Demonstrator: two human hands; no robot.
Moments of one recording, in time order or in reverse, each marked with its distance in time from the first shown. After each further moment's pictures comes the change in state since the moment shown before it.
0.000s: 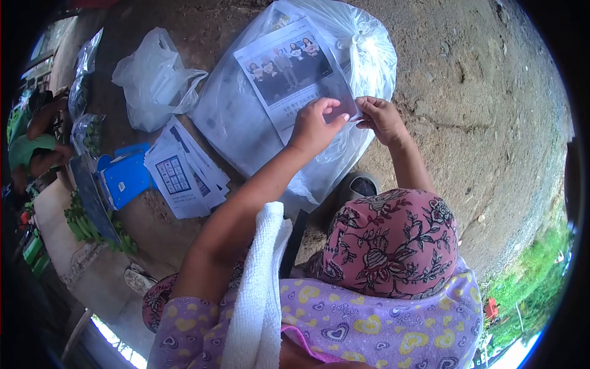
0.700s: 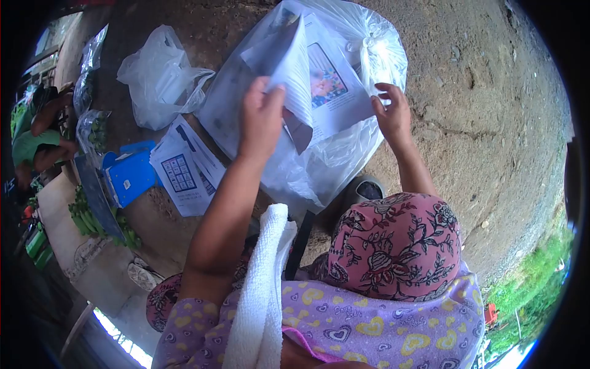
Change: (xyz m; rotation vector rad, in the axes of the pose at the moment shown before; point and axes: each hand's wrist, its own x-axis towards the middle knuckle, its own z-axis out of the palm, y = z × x) left_hand 0.004 0.030 -0.096 -0.589 0.223 -0.171; right_hand 0.008 -0.007 0.016 -0.930 0.590 -0.566
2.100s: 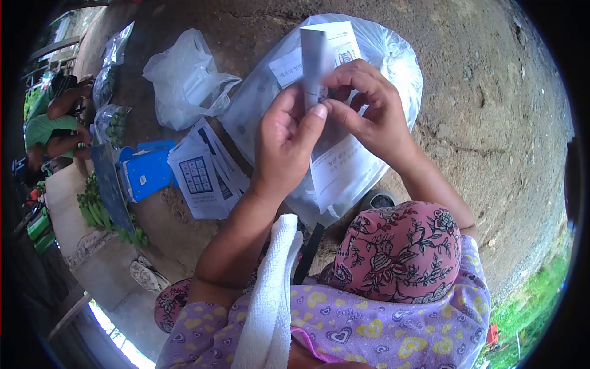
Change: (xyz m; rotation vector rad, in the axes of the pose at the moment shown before) left_hand -0.046 0.070 0.015 -0.110 -0.231 0.285; right_hand 0.003 -0.172 -0.038 0.579 -0.243 -0.559
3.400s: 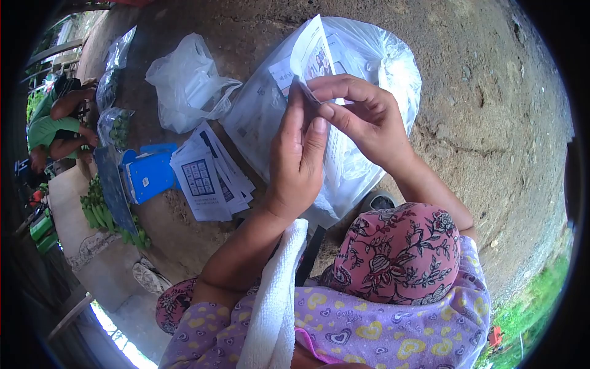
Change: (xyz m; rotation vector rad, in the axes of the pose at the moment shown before) left_hand -0.017 -0.007 0.011 0.436 0.026 0.216; right_hand -0.009 -0.003 0.007 0.480 -0.032 0.134
